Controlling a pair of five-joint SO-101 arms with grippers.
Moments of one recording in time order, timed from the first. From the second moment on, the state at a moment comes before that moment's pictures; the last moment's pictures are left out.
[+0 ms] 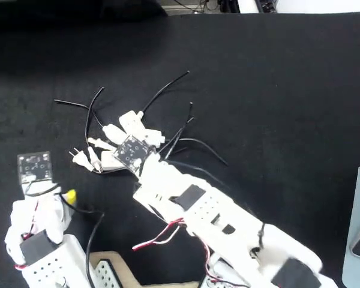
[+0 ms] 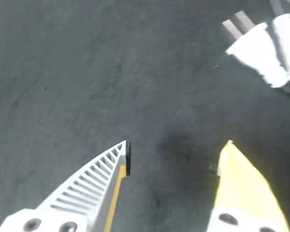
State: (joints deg) left arm -37.1 -103.8 90.6 72.2 -24.6; right arm -45.1 -31.8 67.6 27.8 8.8
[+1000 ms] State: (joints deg) left arm 7.3 -75.2 75.5 64.8 -15.6; right arm -22.5 -67.1 63.5 63.1 -8.0
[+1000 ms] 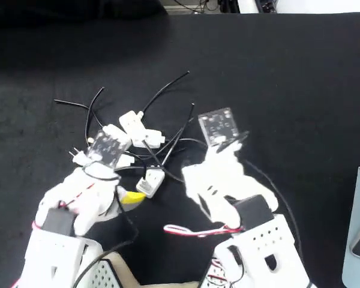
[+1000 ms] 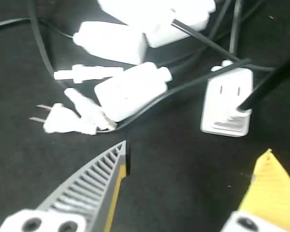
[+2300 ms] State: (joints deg) left arm 20.2 -28.9 67.0 35.2 -8.9; right arm -16.4 -67.1 68.7 58.8 -8.0
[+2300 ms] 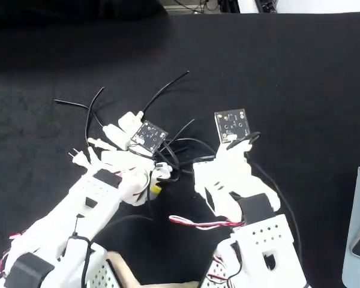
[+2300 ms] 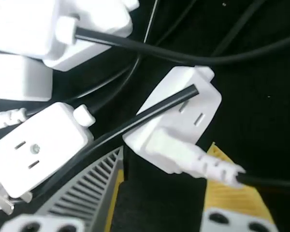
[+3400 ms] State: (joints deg) left arm 26.4 -28.6 67.3 32.9 -16.1; right arm -16.4 -67.1 68.7 58.8 -8.0
